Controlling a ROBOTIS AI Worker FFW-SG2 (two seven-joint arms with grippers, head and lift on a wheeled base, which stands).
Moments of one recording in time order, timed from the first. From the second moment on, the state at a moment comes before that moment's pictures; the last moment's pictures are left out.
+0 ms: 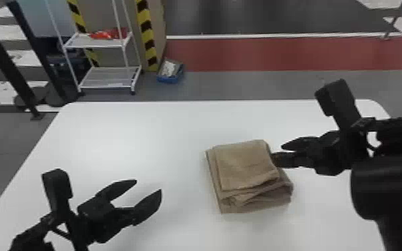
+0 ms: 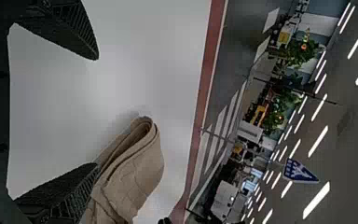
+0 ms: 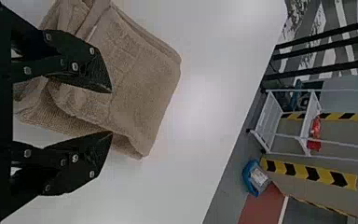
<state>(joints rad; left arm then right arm) 0.39 0.00 0.28 -2.08 0.13 0.61 -0.80 -0.13 -0.07 0.16 -2.07 0.78 1.16 1.22</state>
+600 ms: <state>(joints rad) 0.41 0.00 0.29 -2.10 0.14 0.61 -0.81 -0.08 -0.06 0.22 -2.08 0.90 1.22 1.14</state>
